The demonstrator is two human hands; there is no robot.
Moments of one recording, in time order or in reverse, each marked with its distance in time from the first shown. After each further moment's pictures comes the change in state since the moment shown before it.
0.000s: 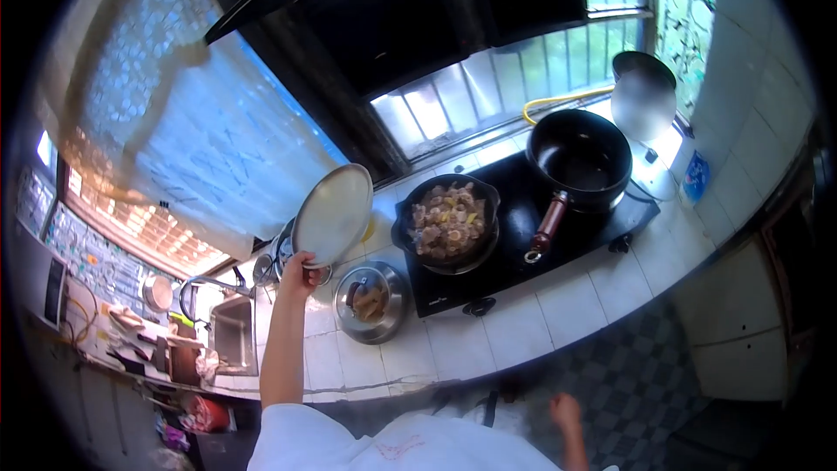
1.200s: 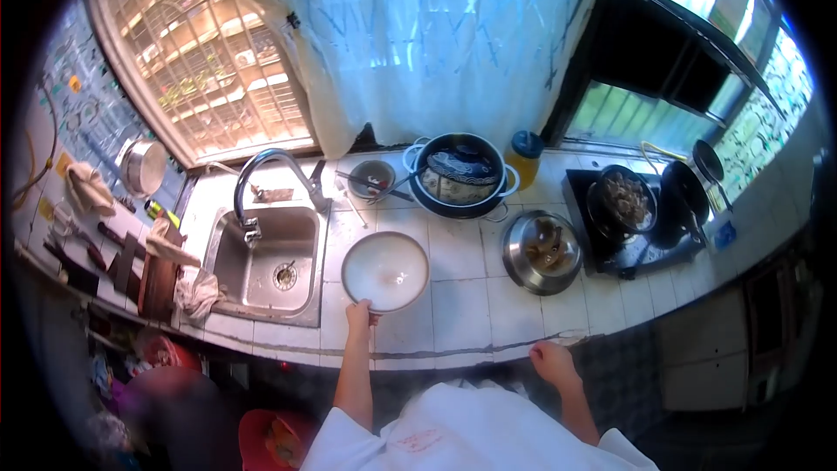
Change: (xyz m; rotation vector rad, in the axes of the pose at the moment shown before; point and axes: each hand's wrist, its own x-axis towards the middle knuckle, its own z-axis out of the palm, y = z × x) left_hand 0.034 -0.195 -0.505 -0.188 0.298 0.058; right_hand -0.182 -0.460 0.184 -0.291 0.002 -0.537
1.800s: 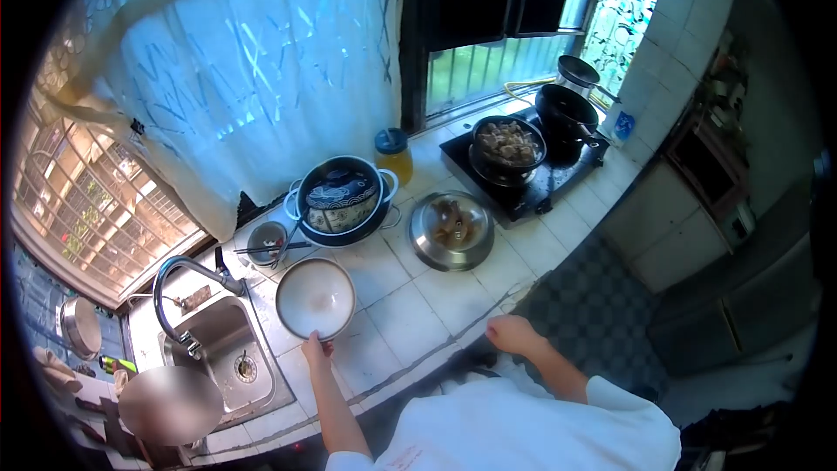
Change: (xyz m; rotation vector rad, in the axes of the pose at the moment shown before) left_hand 0.063 0.000 0.028 0.118 -0.047 -0.120; right_hand -0.017 -0.010 0.017 -0.092 0.022 0.126
